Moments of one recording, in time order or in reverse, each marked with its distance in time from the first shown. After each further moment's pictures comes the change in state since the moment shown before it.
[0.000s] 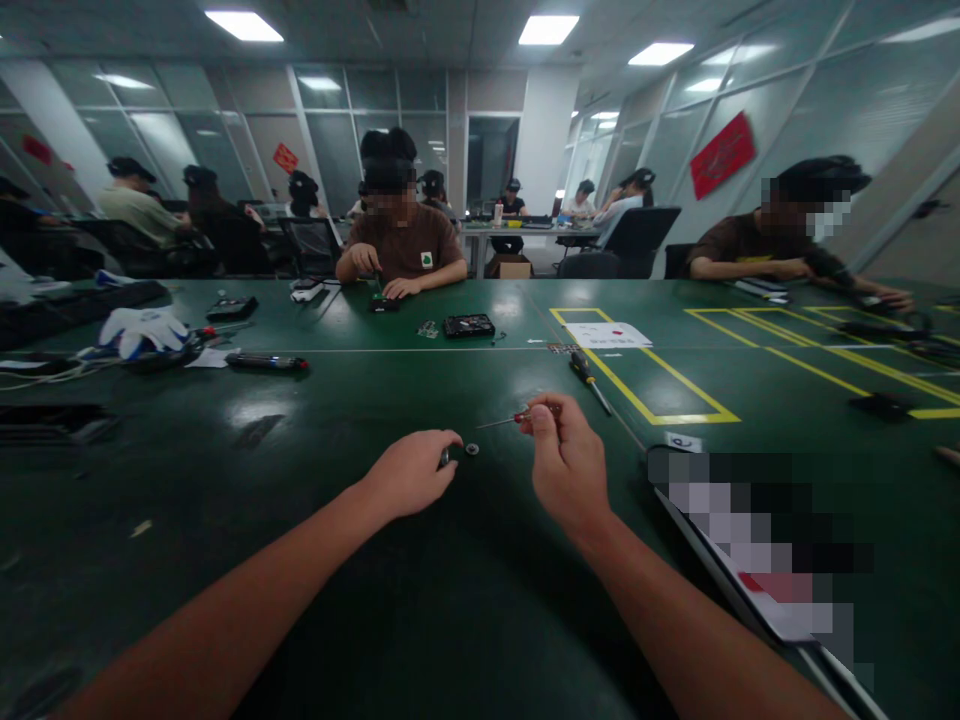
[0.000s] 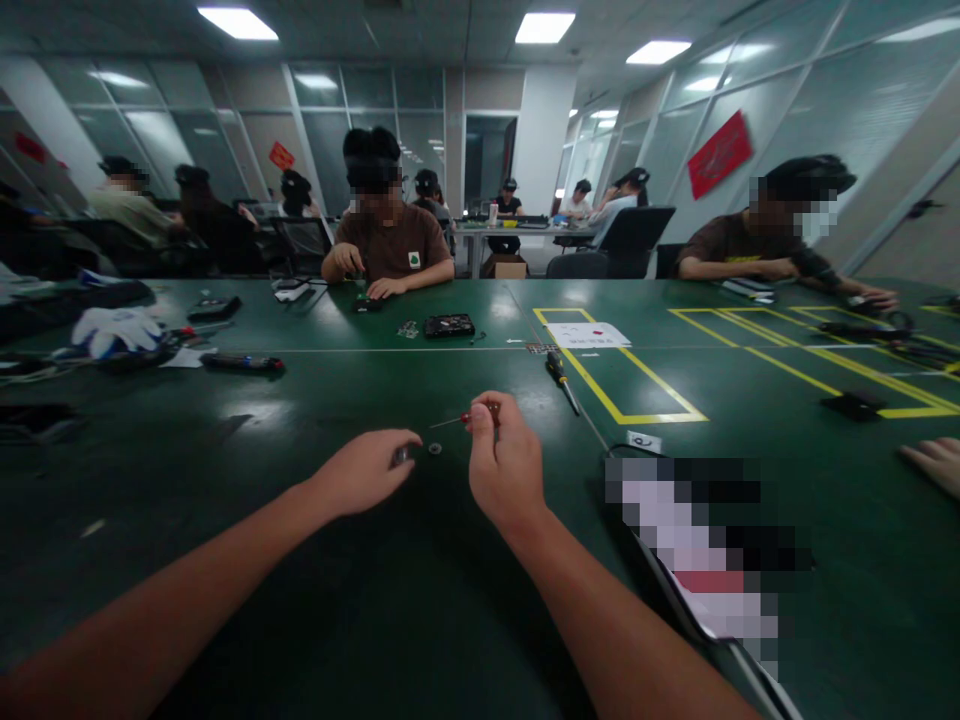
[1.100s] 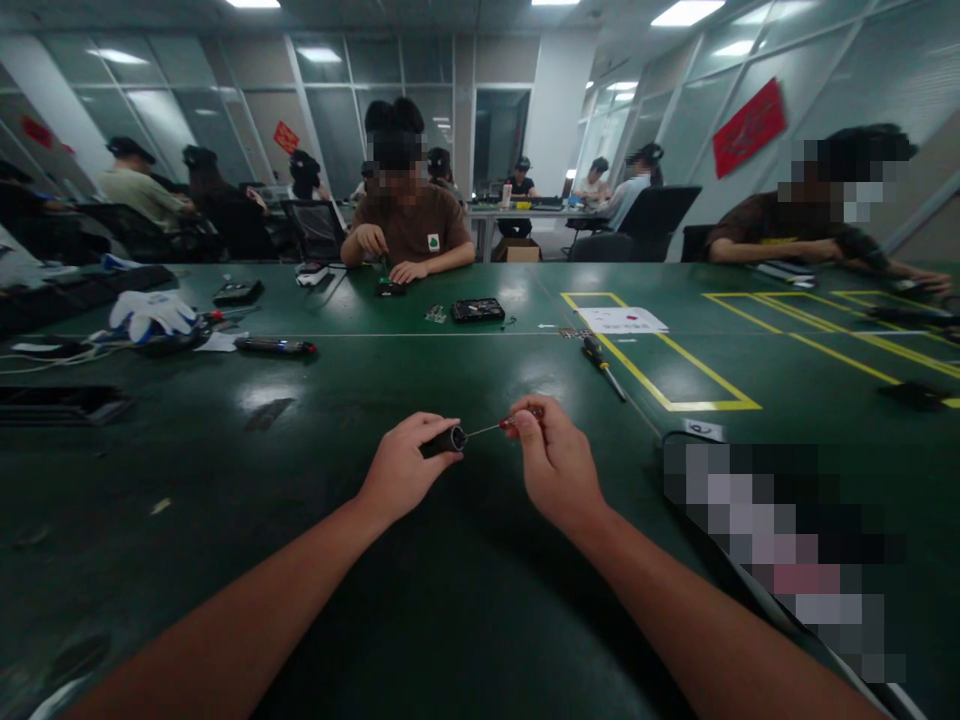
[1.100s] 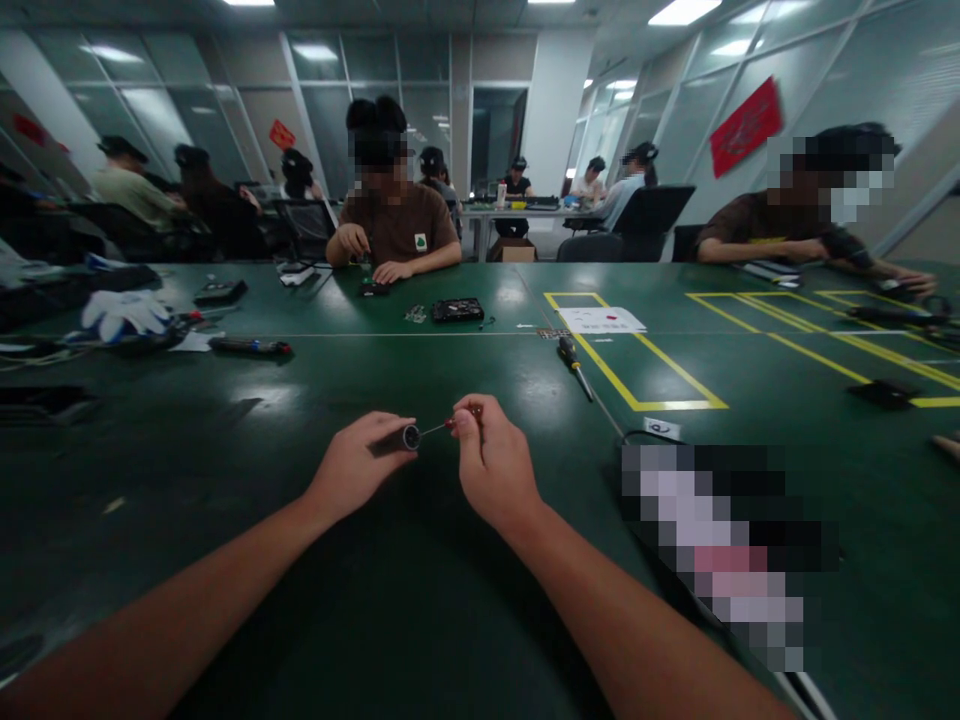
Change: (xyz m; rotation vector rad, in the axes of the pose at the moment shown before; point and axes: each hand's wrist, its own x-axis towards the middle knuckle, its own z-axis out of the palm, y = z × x) left_hand -0.028 -0.011 0.009 -0.269 0.335 -0.046; right_hand -0.016 0.001 0.017 0.034 -0.201 -0.020
